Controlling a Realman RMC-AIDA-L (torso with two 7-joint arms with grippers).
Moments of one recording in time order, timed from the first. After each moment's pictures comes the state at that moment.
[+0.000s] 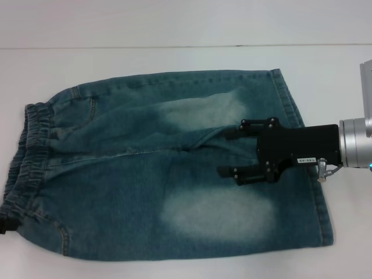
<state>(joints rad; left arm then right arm) -0.43 -2.03 0.44 1.05 2.69 1.69 -1.83 0.56 2.09 -0.96 -0.73 -1.94 -1.49 1.24</state>
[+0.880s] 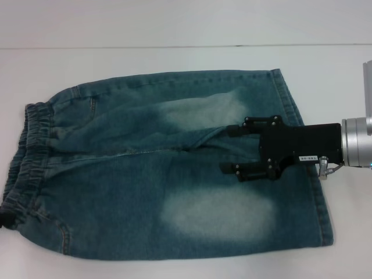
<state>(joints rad) -0.45 -2.03 0.45 1.03 2.70 1.68 -1.83 0.55 2.09 -0.94 -0.72 -1.94 -1.47 1.24</state>
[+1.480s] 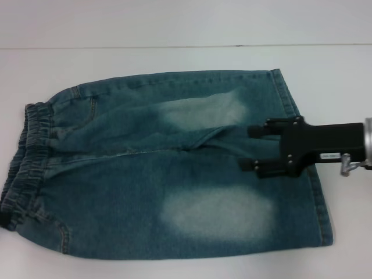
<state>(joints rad) -0.44 -2.03 0.45 1.03 2.71 1.68 -1.83 0.48 2.09 -0.94 -0.86 -1.96 -1.51 1.44</state>
